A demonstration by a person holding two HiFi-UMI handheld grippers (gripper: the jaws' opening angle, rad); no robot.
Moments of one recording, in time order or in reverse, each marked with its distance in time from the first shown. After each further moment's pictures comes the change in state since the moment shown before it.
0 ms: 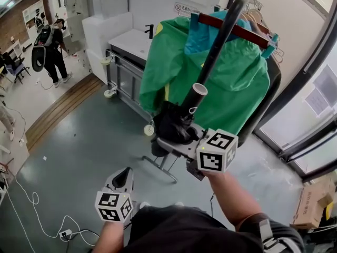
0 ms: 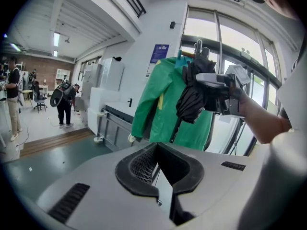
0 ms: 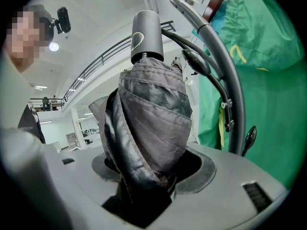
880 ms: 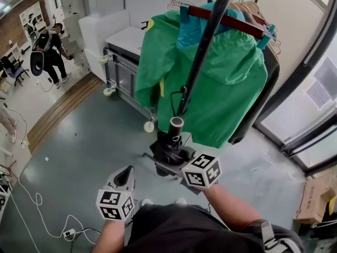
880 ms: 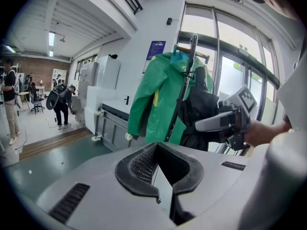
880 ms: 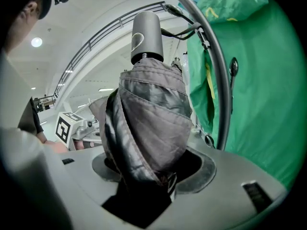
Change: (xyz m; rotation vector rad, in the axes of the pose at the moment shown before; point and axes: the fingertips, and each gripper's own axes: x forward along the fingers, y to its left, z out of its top) left arm 0.009 -0.019 -0.005 0.025 0.032 -0.021; right arm -0.009 0.001 -0.133 0.086 0.211 -0.061
